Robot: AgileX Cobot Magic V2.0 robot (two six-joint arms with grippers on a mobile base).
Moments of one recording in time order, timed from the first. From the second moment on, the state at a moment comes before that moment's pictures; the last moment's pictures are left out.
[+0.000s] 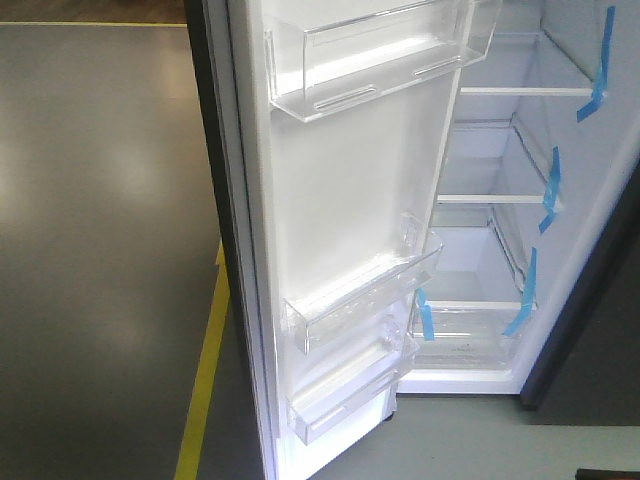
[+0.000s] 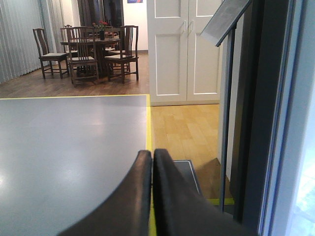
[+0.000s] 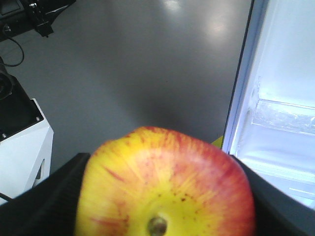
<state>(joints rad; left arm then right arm) -0.01 -0.01 0.03 0.00 0.08 -0.03 0.21 0.35 -0.62 0.75 1.09 -0.70</state>
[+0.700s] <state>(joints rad) -0.01 -0.01 0.03 0.00 0.08 -0.03 0.21 0.35 -0.62 0.75 1.09 -0.70</state>
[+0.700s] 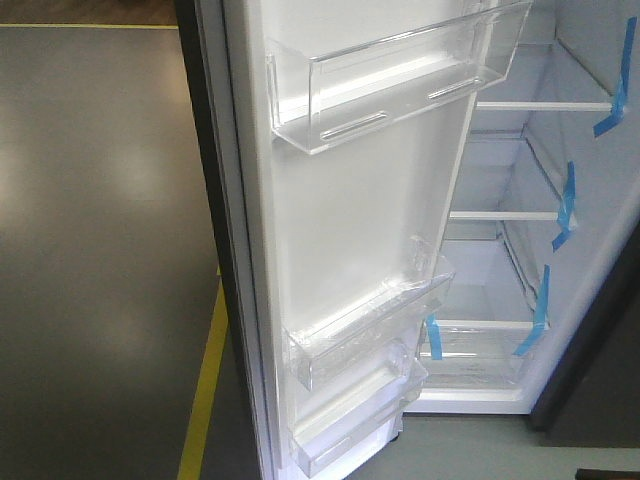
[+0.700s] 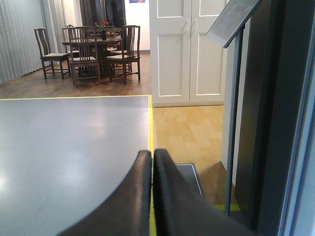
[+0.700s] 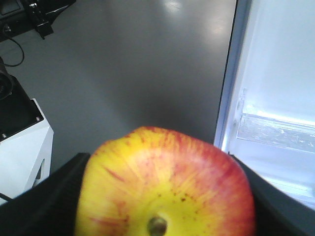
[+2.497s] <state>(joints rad) -0.01 -0.01 0.03 0.00 0.08 -0.03 0.21 0.35 -0.62 0.75 1.09 -0.70</state>
